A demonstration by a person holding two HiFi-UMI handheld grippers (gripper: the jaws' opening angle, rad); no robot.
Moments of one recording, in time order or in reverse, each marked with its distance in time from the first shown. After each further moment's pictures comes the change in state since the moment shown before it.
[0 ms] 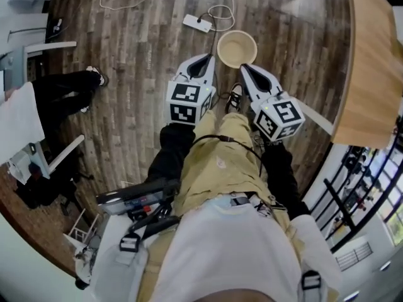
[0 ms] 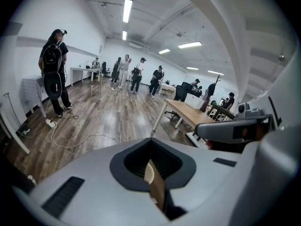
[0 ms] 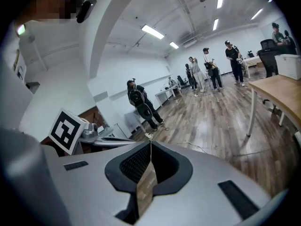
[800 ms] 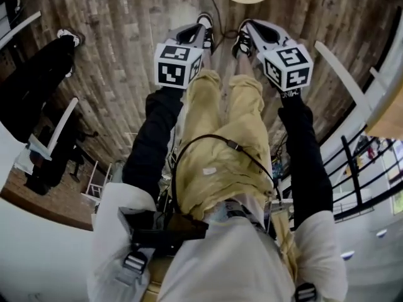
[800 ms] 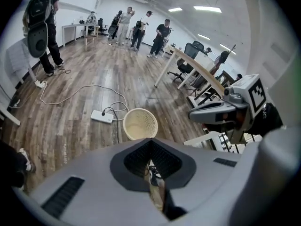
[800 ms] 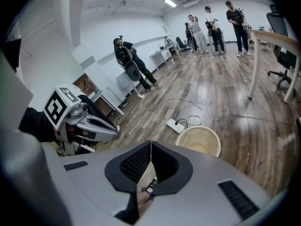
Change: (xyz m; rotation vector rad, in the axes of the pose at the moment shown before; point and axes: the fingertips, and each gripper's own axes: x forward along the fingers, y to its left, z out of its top) left arm 0.162 0.060 -0.307 -0.064 0.463 -0.040; right arm 0.093 -0.182 -0.310 0.026 0.429 -0.007
